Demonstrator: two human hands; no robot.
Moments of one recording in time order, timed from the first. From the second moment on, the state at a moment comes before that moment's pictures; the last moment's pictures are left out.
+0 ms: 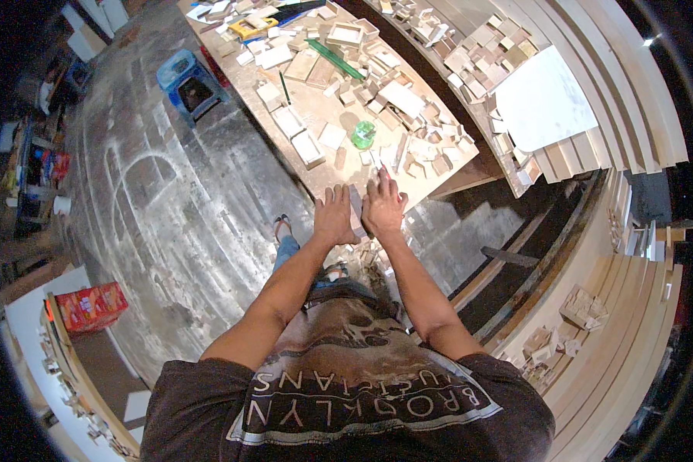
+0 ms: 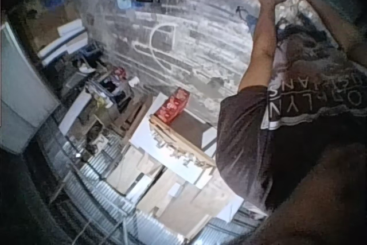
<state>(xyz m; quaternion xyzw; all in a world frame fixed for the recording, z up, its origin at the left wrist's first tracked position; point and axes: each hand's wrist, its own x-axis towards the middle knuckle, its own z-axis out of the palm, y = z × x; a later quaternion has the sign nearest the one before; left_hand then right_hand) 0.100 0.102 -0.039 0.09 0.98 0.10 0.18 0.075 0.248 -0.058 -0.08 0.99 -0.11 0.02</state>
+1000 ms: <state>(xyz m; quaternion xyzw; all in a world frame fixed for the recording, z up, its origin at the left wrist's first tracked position) 0.103 0.127 -0.044 0.02 0.97 0.18 0.14 0.124 0.284 -0.160 0.28 0.83 -0.48 0.06</state>
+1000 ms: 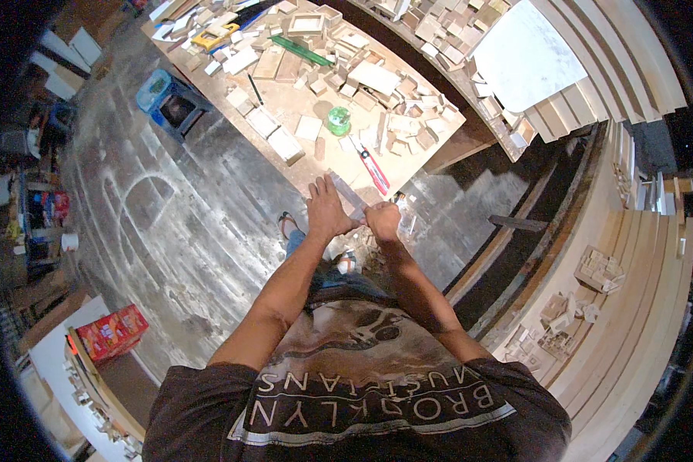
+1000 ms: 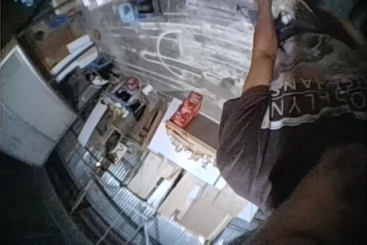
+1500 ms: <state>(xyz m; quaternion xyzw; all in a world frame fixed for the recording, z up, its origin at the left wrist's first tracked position) 0.102 0.123 -0.035 0.00 0.97 0.16 0.17 0.132 0.282 -0.063 -0.01 0.94 -0.33 0.12</state>
